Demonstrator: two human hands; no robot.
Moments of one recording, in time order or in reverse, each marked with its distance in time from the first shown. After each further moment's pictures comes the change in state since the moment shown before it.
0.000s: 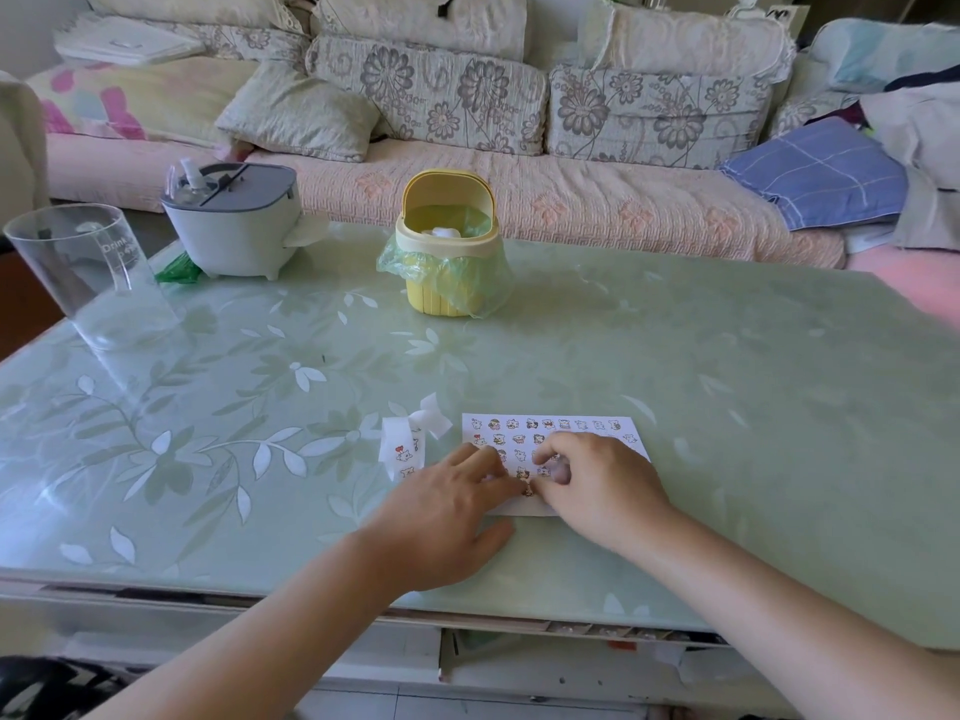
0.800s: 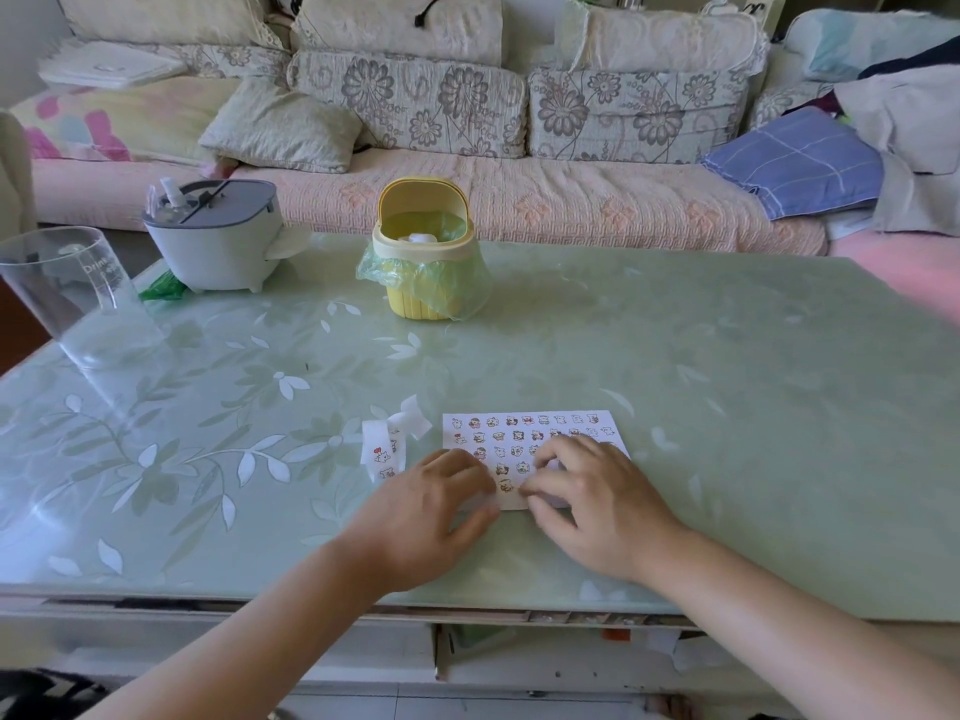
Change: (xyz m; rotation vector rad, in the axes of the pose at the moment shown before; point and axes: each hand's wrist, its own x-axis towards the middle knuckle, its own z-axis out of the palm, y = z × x) left_hand -0.003 0.006 -0.002 -0.101 0.058 -0.056; right_hand -0.025 0.035 0.004 -0.085 0.140 -0.448
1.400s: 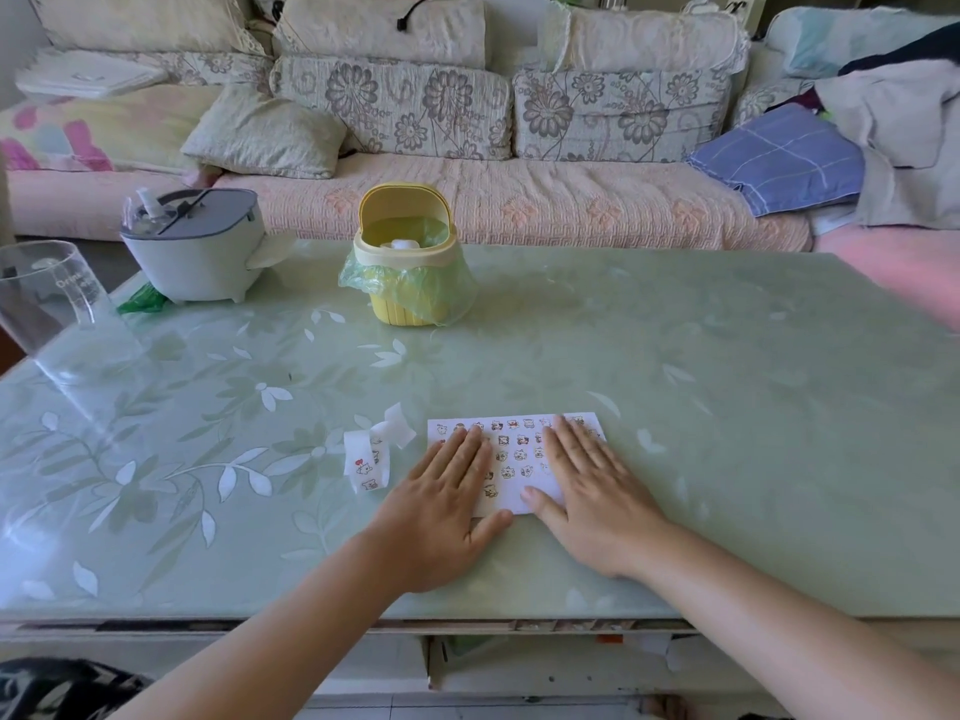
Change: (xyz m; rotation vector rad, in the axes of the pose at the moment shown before) left_hand 0.026 0.008 0.024 0.312 -0.304 -0.096; right_hand 0.003 0.023 0.013 -0.137 -0.368 0.349
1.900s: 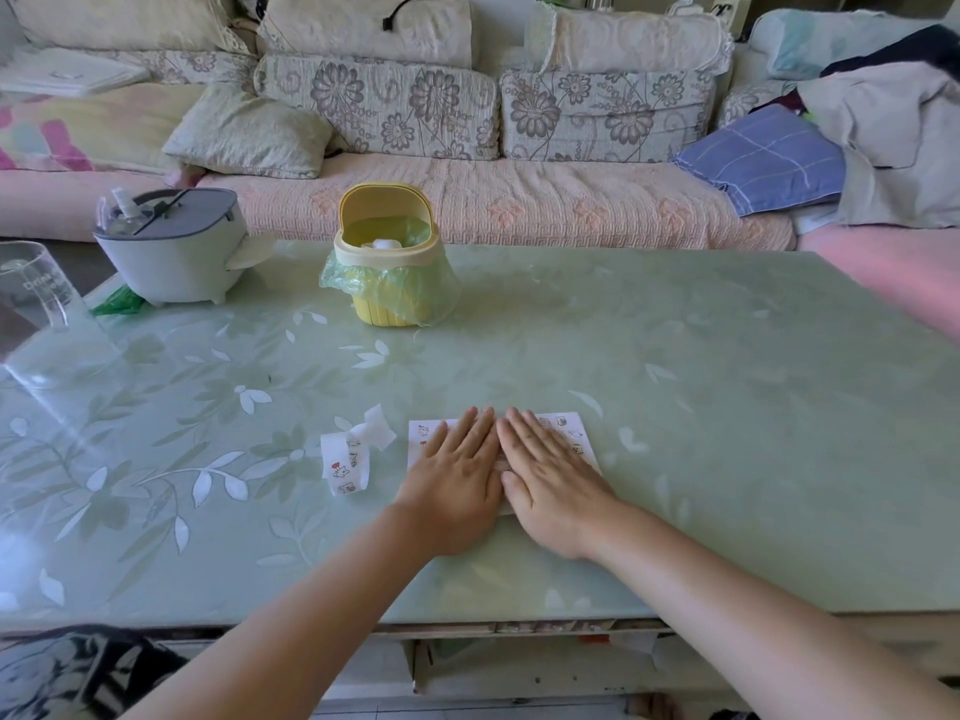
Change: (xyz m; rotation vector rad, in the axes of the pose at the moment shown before) left_hand 0.045 0.019 0.001 -0.089 0.067 -0.028; right_hand 0.014 -0.015 -0.011 0.074 0.039 -0.138
